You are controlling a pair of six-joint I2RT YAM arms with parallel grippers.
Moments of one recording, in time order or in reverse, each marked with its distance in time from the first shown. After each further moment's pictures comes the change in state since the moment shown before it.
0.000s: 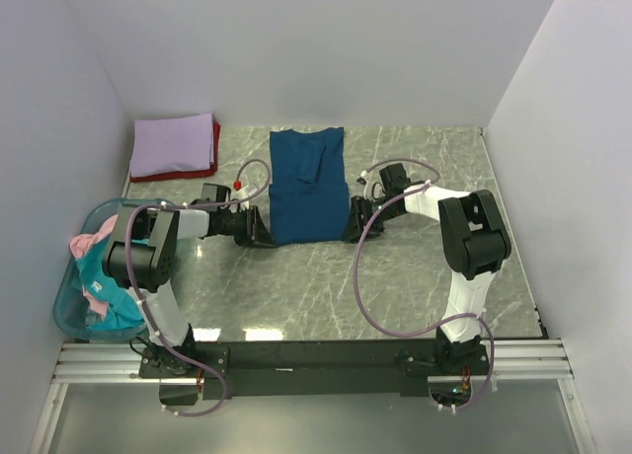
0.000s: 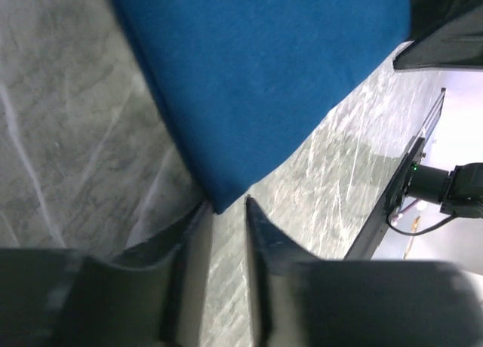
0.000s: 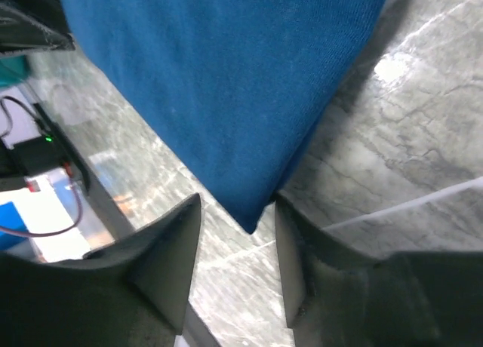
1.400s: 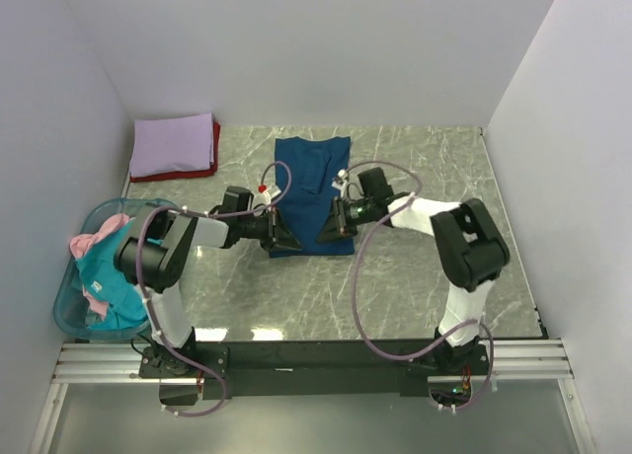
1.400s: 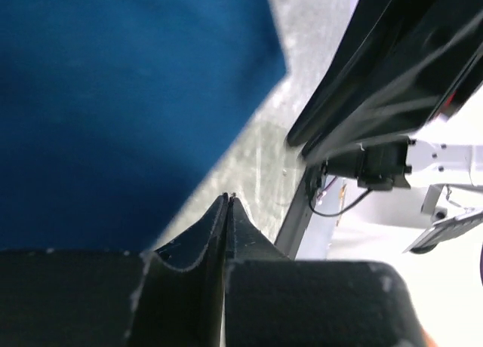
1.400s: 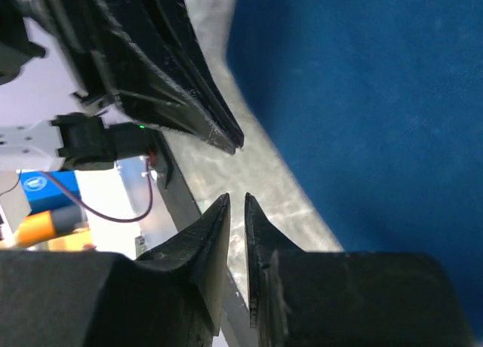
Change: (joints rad) left arm -0.166 0.012 -0.058 0.330 0.138 -0.327; right arm 0.157 -0.094 -0.095 0.322 -0.150 0.299
